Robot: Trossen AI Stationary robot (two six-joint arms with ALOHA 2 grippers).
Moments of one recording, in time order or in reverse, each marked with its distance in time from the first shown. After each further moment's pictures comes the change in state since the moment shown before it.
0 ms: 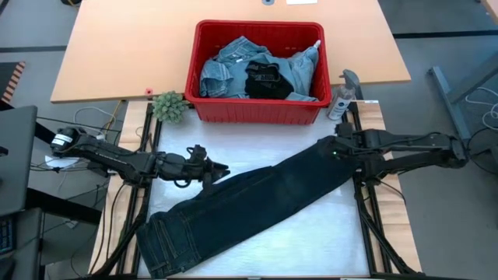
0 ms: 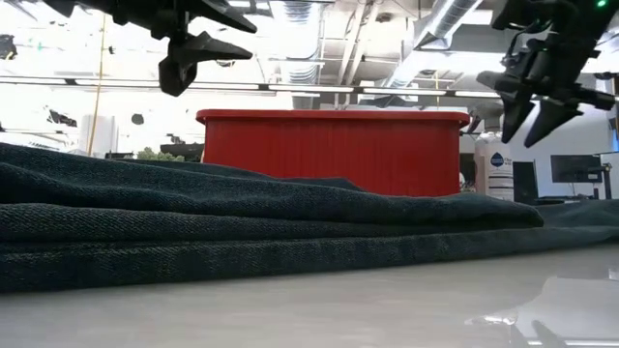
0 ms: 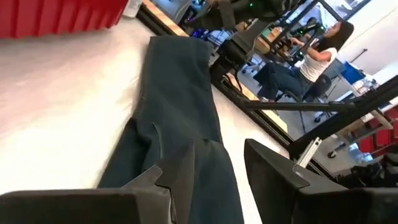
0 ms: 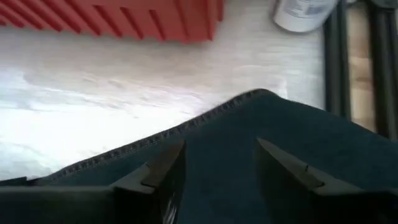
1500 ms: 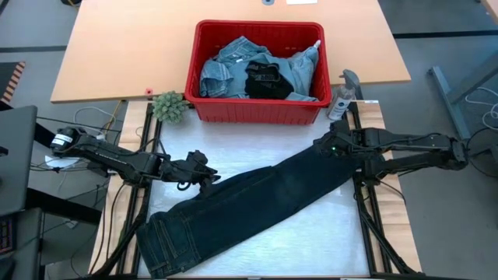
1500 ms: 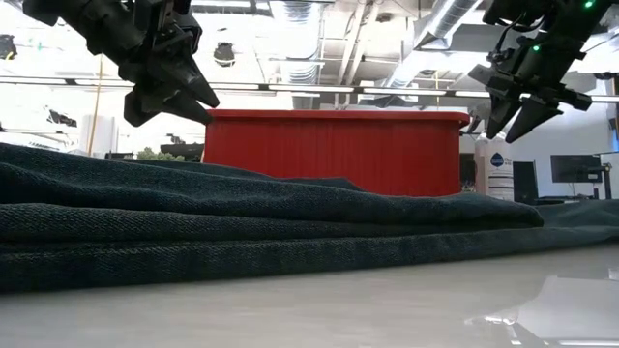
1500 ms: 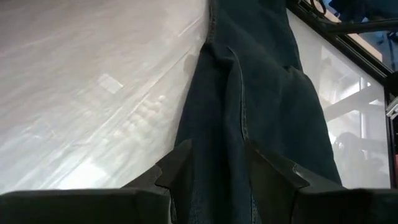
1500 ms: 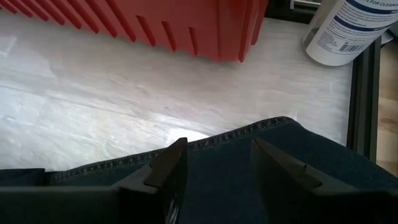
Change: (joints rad) left arm 0.000 0.001 0.001 -0.381 0.000 -0.006; right arm -0.044 0.000 0.000 0.119 -0.003 -0.218
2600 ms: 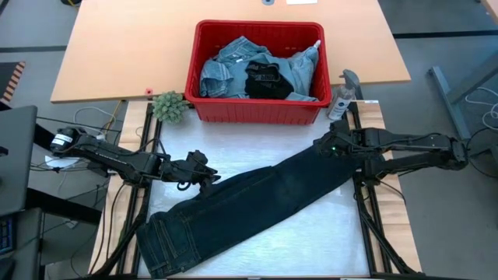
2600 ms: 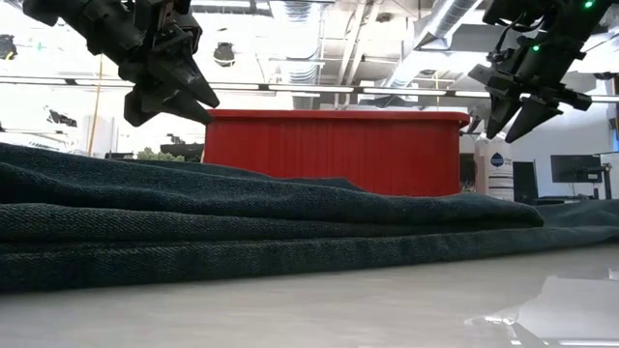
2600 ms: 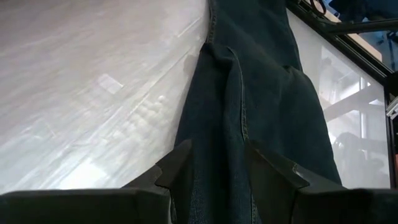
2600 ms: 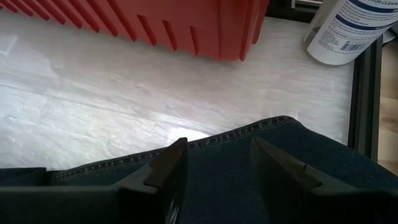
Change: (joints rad) left arm 0.000 0.000 0.000 0.001 0.000 0.000; right arm 0.000 0.000 0.000 0.001 -0.005 0.001
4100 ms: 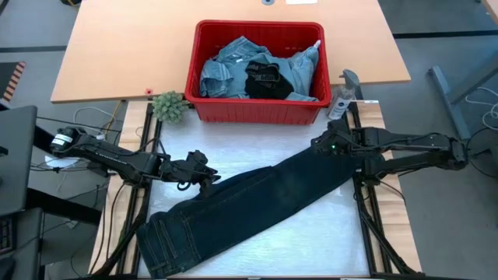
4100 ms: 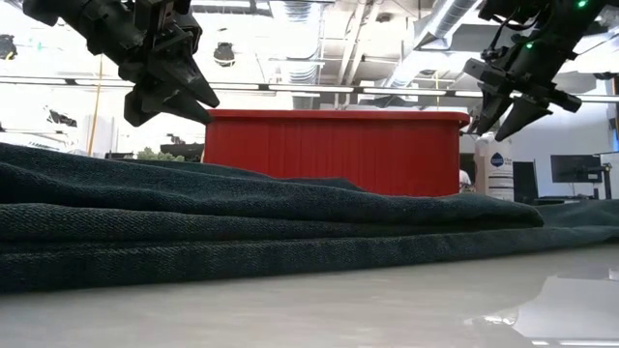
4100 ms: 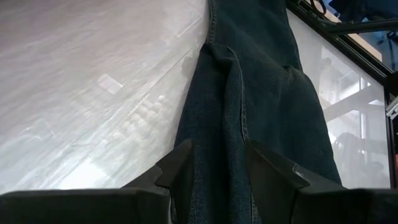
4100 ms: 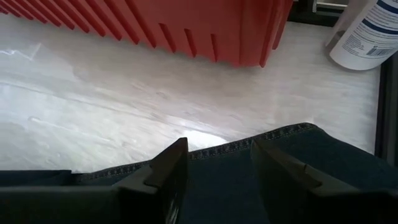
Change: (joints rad) left arm 0.000 0.000 0.000 0.000 0.000 0.000; right arm -0.006 0.006 0.000 0.075 -0.023 -0.027
